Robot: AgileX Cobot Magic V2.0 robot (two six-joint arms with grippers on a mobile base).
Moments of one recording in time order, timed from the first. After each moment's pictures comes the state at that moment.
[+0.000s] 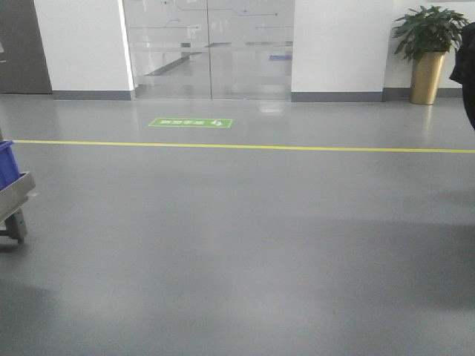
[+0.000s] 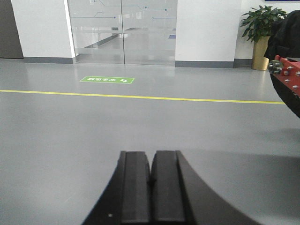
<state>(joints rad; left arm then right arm) 0.03 0.00 0.00 0.03 0.00 0.05 -0.08 0.00 0.00 0.15 0.12 -0.09</state>
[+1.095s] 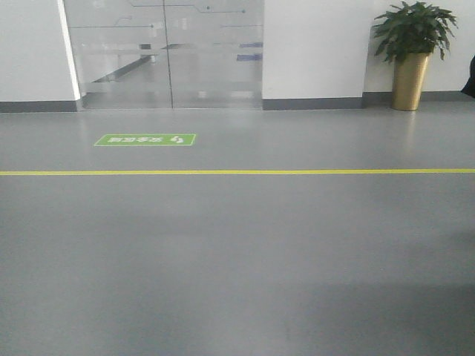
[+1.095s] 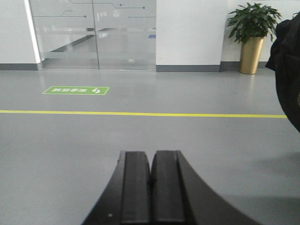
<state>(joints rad) 0.03 0.00 0.00 0.03 0.00 0.05 -0.08 0.00 0.00 0.15 0.12 -0.09</state>
